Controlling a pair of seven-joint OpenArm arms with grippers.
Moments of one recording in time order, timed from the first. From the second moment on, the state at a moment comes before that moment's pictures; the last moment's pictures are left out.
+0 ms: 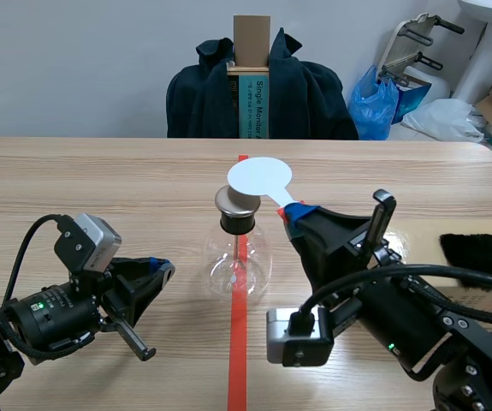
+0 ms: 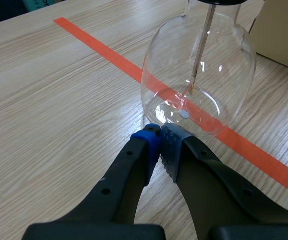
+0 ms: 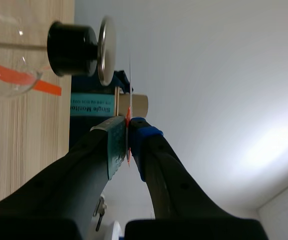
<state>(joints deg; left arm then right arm) 4.2 -25.4 23.7 65.5 -5.0 -24.6 -27.7 -19.6 16.2 -13.7 87.8 -81.7 -28.3 24.6</state>
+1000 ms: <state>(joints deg) 4.2 -25.4 23.7 65.5 -5.0 -24.6 -27.7 -19.6 16.2 -13.7 87.8 -81.3 -28.3 15.0</state>
